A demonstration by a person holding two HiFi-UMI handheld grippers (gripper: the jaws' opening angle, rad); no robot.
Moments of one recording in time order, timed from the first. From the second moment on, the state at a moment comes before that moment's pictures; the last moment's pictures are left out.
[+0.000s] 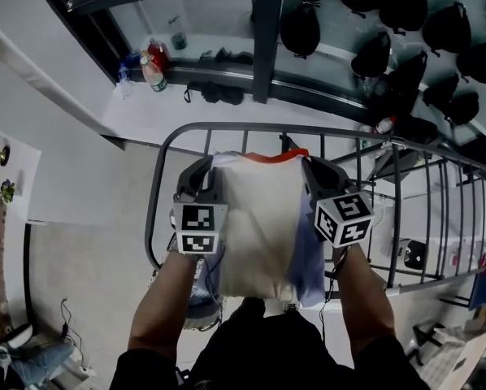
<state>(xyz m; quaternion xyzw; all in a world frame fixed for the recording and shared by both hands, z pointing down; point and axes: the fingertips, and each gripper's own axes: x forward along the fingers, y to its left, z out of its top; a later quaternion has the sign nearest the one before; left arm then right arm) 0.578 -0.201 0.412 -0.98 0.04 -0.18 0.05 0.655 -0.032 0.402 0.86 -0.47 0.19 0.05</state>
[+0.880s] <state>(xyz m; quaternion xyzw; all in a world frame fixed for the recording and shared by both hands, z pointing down) 0.582 -0.205 0.487 -0.96 0.01 -0.27 0.05 0.661 -0.036 0.459 0.85 -0.45 0.25 0.10</state>
